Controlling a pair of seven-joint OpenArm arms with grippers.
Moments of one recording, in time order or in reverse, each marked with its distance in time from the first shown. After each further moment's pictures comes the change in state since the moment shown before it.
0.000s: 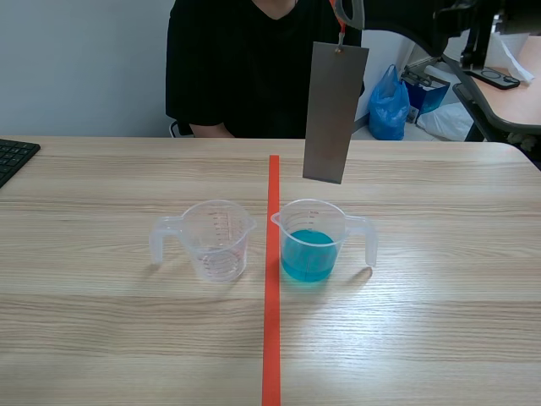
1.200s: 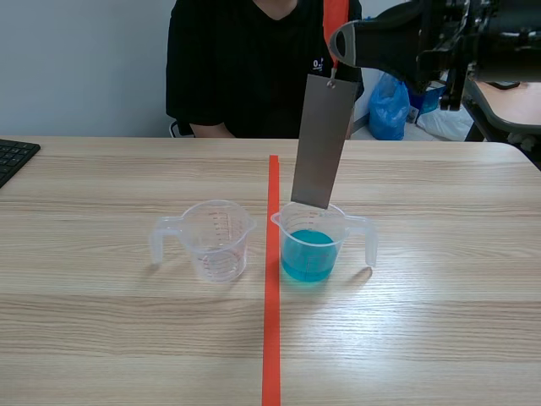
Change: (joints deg) left arm 19.1 21.6 -8.7 0.0 26.4 16.8 -26.0; right arm -2.1 0.0 -3.8 -7.3 -0.2 1.4 7.0
